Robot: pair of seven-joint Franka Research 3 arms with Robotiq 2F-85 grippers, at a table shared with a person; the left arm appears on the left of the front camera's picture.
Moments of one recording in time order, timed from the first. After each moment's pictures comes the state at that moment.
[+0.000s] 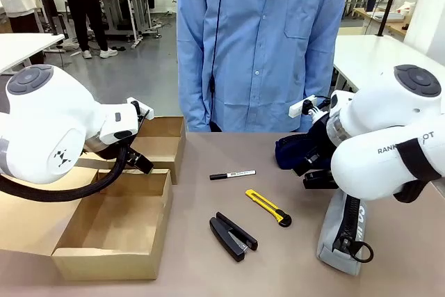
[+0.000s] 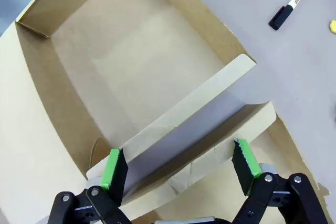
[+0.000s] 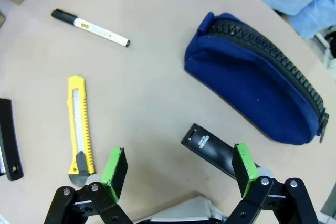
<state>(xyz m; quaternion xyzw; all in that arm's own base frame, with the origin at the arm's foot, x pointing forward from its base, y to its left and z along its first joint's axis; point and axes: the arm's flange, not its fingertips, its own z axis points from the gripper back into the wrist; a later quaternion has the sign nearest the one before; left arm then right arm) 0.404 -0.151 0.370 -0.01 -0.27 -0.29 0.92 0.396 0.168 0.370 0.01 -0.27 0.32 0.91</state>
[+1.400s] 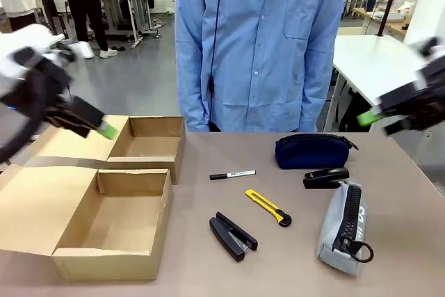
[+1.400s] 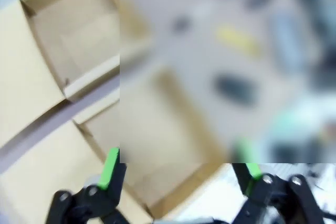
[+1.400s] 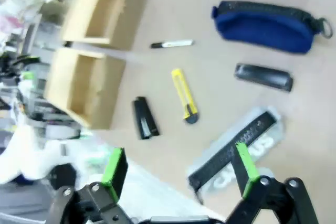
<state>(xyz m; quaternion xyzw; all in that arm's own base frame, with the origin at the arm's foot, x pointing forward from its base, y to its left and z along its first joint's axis) 0.326 -0.059 0.519 -0.24 -0.23 -0.23 0.91 0.316 0.001 0.523 0.34 -0.21 0.08 0.91</state>
